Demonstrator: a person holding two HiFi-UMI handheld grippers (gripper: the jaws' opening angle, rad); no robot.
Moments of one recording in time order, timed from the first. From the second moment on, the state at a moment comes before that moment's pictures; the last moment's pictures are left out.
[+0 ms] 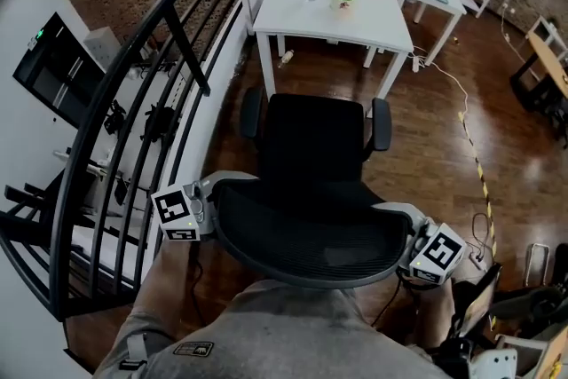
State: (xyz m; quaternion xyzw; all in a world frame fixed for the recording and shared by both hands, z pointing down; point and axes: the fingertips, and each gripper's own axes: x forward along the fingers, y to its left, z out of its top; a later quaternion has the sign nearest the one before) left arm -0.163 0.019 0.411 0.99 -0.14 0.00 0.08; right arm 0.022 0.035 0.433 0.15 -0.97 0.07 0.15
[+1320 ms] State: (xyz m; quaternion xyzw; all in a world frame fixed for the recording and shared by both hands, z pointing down) left arm -0.184 0.050 0.400 0.98 -0.18 -0.04 0.06; right arm 0.026 0.057 0.429 0.24 -0.96 0.05 0.13
